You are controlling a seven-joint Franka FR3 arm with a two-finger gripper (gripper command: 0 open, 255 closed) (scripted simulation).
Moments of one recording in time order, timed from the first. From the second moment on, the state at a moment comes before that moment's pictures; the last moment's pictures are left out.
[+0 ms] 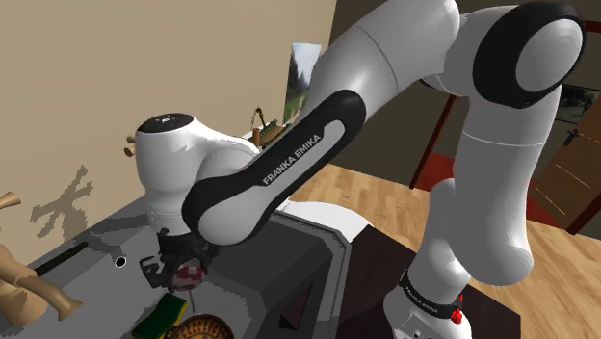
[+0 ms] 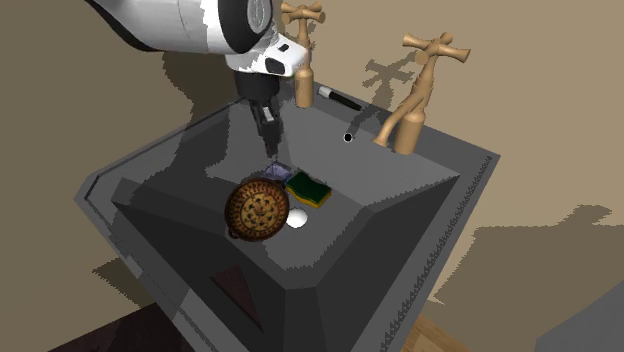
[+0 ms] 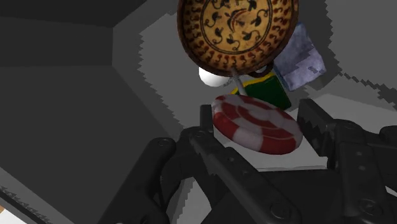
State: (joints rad) arm 0.54 0.21 0.27 -2.15 -0.10 2.35 0.99
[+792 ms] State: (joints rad) arm 0.63 0.10 0.35 -2.33 -0.07 2.41 1.14
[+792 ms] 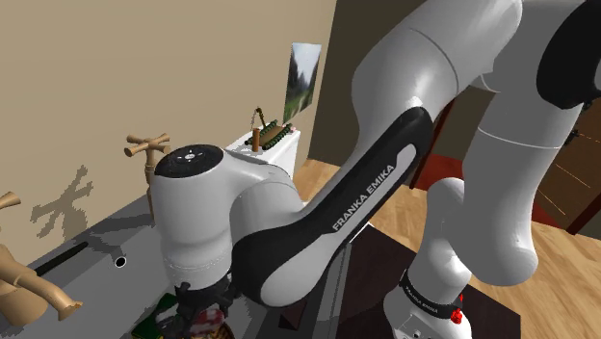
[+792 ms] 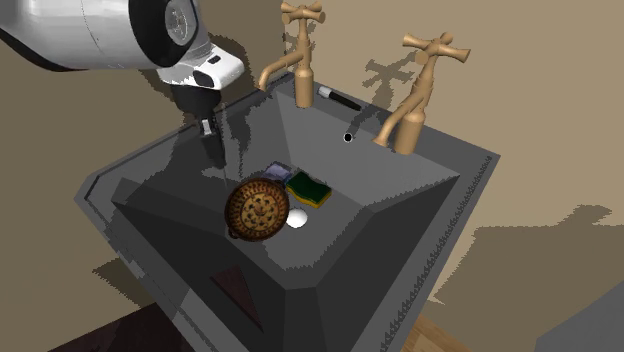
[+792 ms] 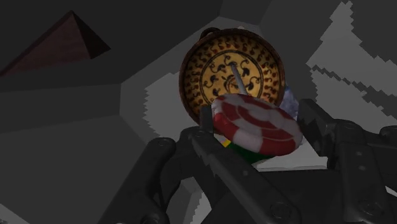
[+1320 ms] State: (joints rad) arm 0.64 0.18 0.34 -2.35 -0.13 2.51 1.19
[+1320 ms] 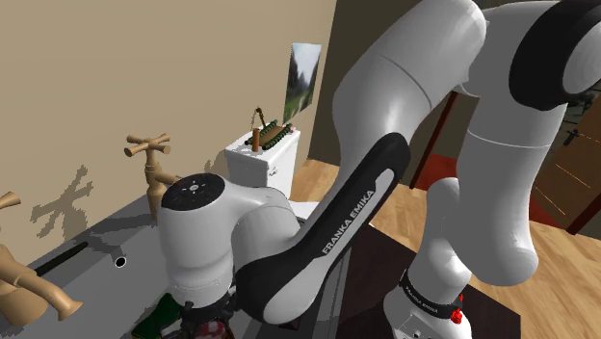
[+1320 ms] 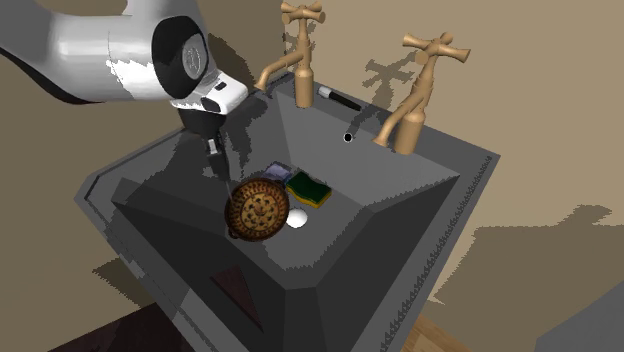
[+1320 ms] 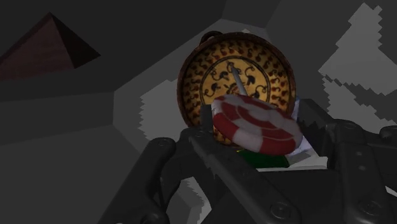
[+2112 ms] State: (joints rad) arm 0.66 0.31 0.30 -2.35 -0.22 2.63 1.25
